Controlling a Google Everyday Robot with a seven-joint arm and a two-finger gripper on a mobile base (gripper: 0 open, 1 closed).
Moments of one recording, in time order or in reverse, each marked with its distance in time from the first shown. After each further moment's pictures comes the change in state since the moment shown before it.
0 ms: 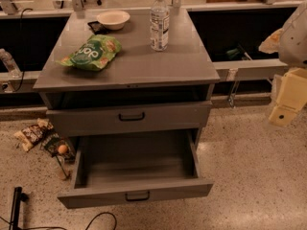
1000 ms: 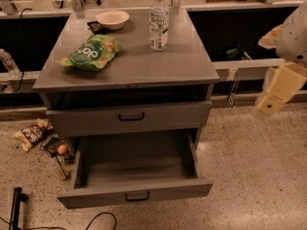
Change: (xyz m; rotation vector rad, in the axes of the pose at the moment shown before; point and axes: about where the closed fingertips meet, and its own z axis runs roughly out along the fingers) arm -0.006 -0.024 0.010 0.041 -0.097 0.067
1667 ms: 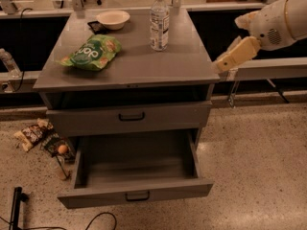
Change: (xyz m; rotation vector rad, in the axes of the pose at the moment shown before) arm -0.064 -0.110 0.056 0.068 -0.518 0.179
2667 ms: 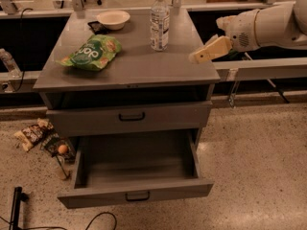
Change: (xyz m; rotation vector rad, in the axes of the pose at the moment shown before) arm -0.017 -0.038 0.066 0.017 -0.204 0.084
